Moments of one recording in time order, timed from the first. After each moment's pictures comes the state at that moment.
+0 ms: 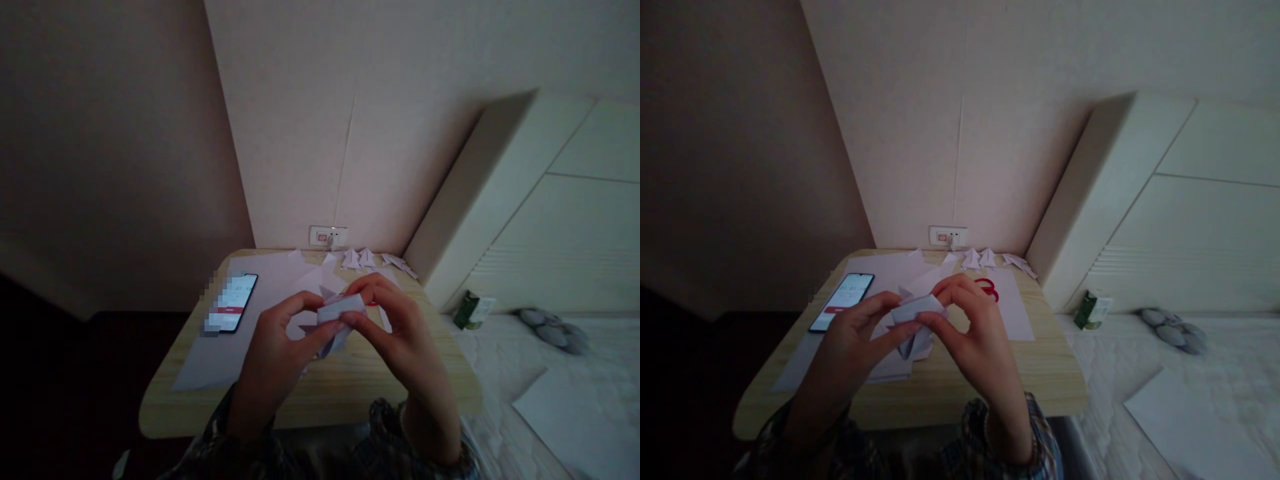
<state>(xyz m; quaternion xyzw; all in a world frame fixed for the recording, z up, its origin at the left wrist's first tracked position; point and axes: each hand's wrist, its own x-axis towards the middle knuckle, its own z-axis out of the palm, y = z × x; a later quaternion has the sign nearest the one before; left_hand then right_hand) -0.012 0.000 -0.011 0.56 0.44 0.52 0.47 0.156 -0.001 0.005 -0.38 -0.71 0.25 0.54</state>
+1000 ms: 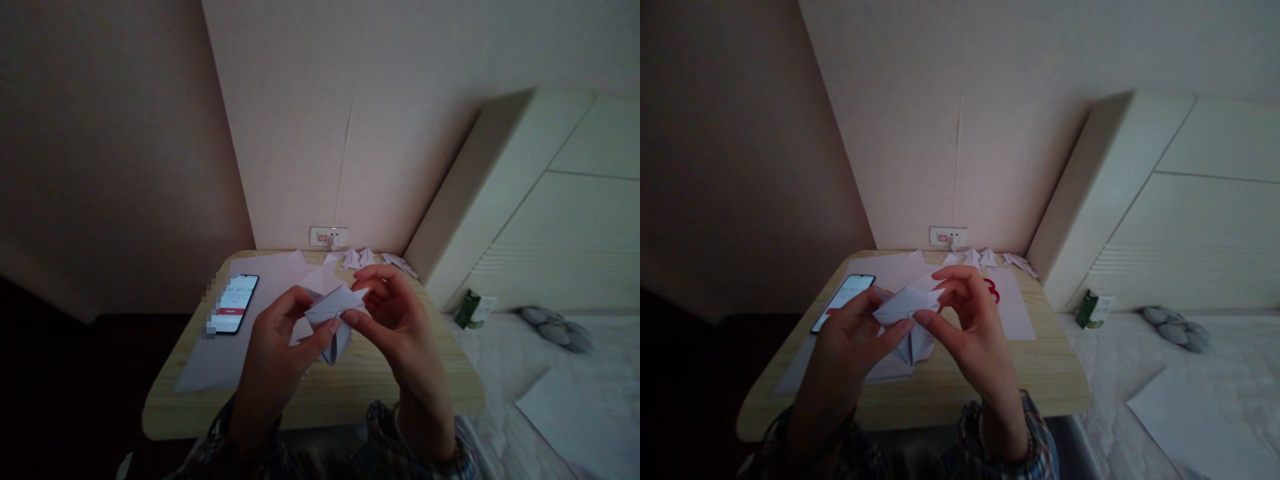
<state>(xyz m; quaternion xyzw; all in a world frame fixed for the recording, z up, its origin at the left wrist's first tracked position) -0.003 -0.009 -0.002 0.48 0.39 0.60 0.51 0.143 -0.001 0.002 -0.31 -0.55 0.46 0.63</state>
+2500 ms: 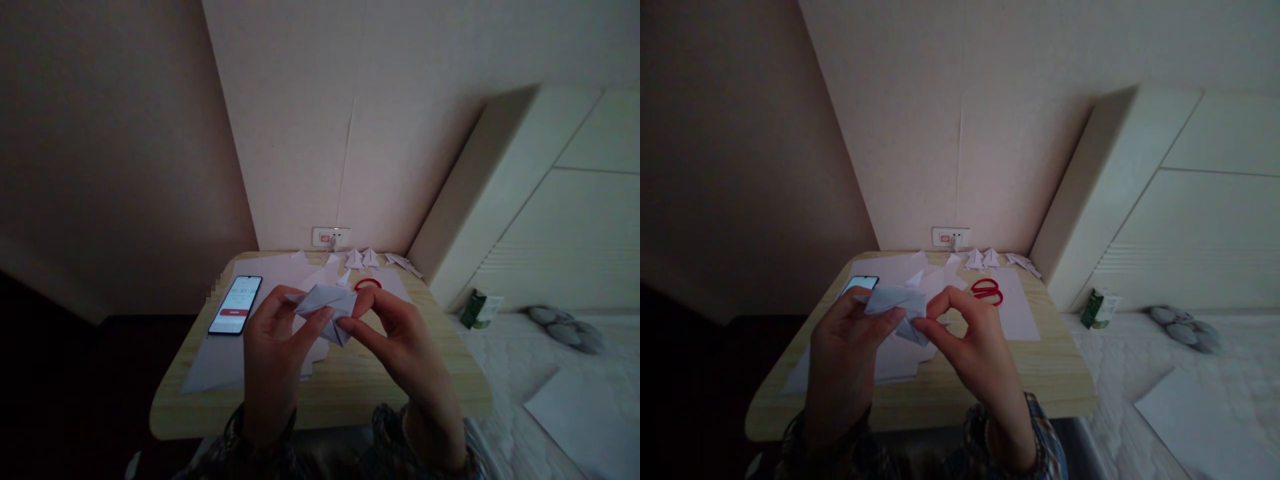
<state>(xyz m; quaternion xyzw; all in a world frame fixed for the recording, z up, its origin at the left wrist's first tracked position) 0.003 -0.005 -0.004 0.40 0.40 0.69 0.45 0.147 -0.006 0.003 -0.41 -0.65 0.38 0.53</state>
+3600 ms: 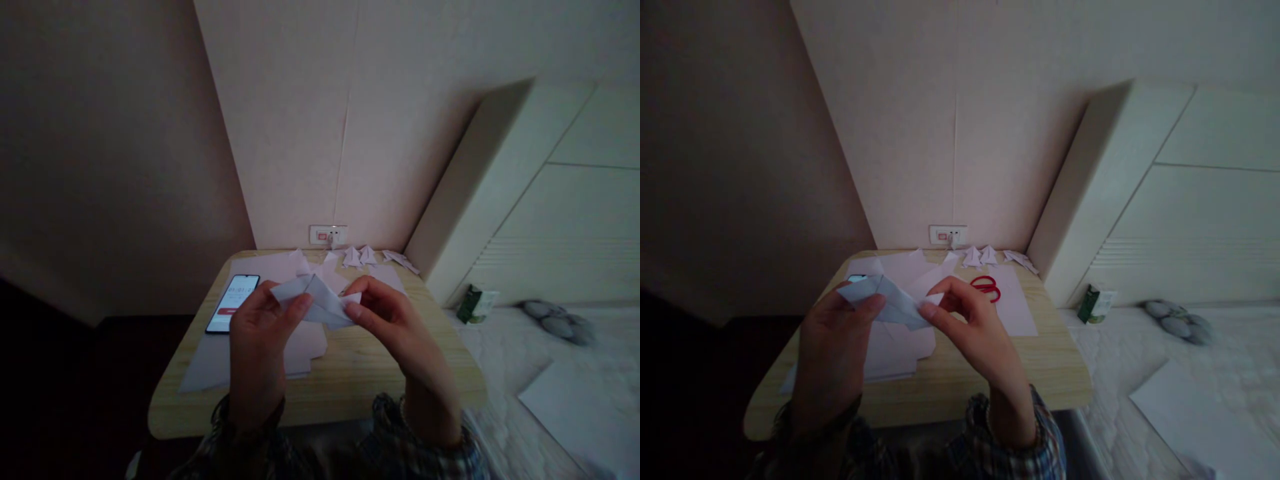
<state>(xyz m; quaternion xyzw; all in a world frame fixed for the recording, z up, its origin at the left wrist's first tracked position) -0.005 0.004 -0.008 0.38 0.38 0.72 0.45 0.155 0.002 0.004 -0.40 -0.60 0.48 0.50</state>
